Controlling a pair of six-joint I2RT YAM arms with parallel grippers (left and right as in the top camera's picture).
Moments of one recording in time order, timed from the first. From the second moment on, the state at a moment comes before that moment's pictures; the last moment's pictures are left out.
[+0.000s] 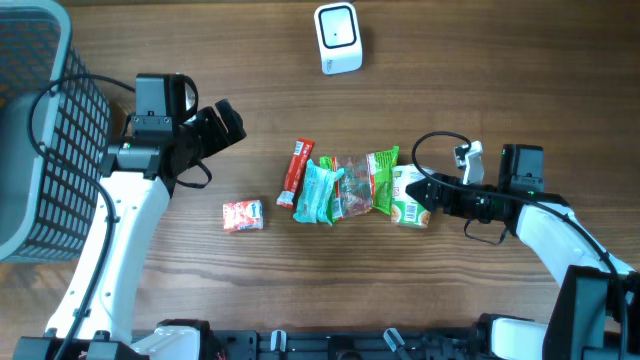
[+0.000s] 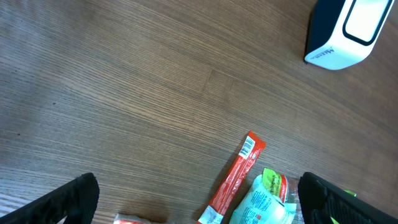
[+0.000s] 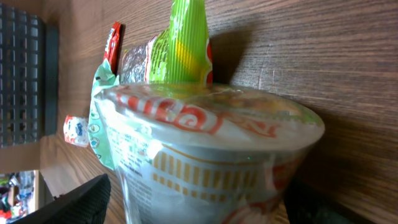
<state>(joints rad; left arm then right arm) -0.06 1.38 1.13 -0.73 0.09 -0.52 -0.13 1.47 0.59 -0.31 -0.80 0.08</state>
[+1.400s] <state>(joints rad) -0.06 1.38 1.13 -0.73 0.09 -0.52 -0.04 1.40 0.59 -0.32 -0.71 0.11</state>
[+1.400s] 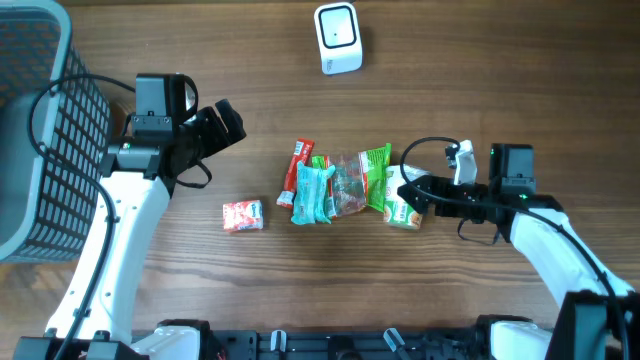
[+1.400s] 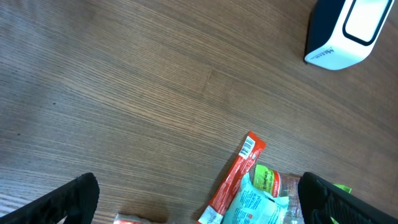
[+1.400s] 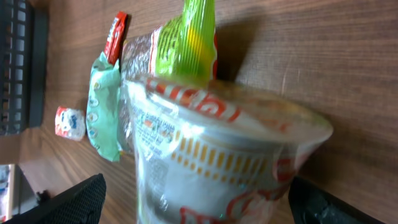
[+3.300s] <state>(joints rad) -0.06 1.38 1.13 -0.73 0.09 -0.52 0.24 1.22 0.62 -0.27 -0.92 0.57</state>
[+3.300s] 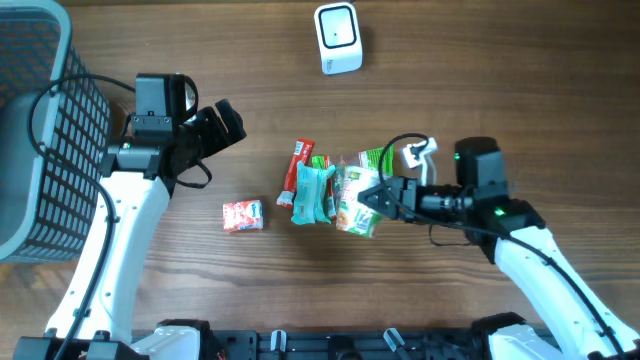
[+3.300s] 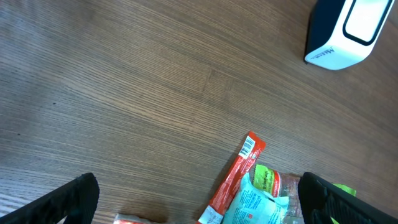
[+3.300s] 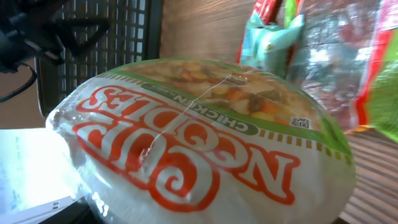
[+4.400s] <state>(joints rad) -0.06 1.38 1.13 -0.73 0.09 -0.52 0.54 1.80 1.65 -0.45 0.37 0.10</state>
